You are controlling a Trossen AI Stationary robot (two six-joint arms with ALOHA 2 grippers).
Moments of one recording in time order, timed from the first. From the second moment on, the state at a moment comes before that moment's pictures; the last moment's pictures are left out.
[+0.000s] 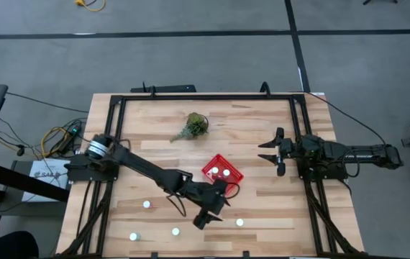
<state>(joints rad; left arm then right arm) -0.35 1.98 1.38 0.03 0.09 0.19 -0.06 0.19 0.01 0.01 0.00 -0.03</state>
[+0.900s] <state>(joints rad) -0.32 2.25 1.61 0.02 0.20 0.18 -0.06 0.19 0.01 0.01 0.00 -0.03</state>
